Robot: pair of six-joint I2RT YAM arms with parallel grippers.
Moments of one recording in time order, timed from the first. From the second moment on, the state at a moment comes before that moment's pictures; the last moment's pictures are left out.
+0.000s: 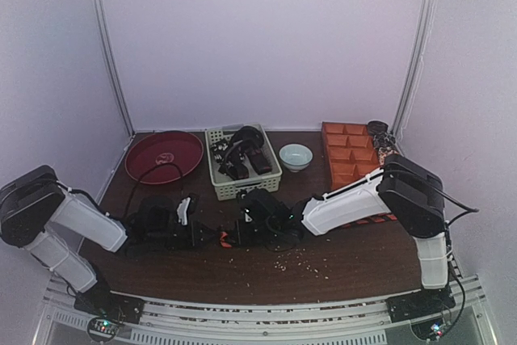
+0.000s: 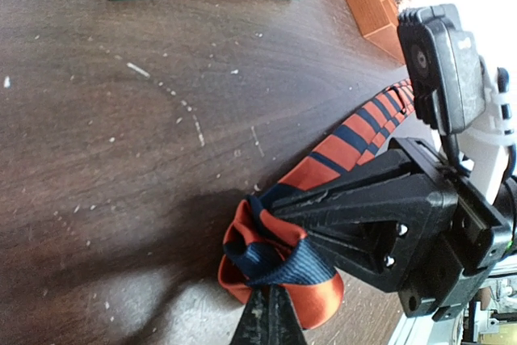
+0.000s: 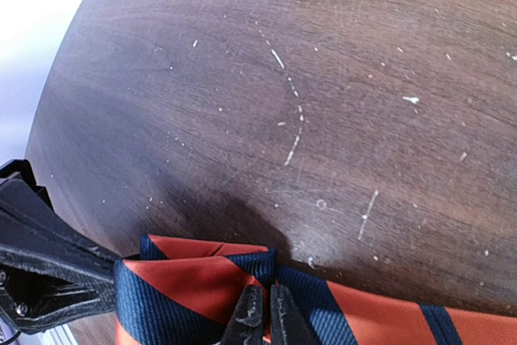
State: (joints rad) left arm -0.76 1.50 0.31 0.64 0.30 -0.78; right arm 1.10 2.11 1.26 0.09 0.04 0.79
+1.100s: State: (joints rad) left arm -0.77 1.39 0.36 0.46 0.18 -0.77; right arm 1.09 2.10 1.15 0.29 -0.06 0.92
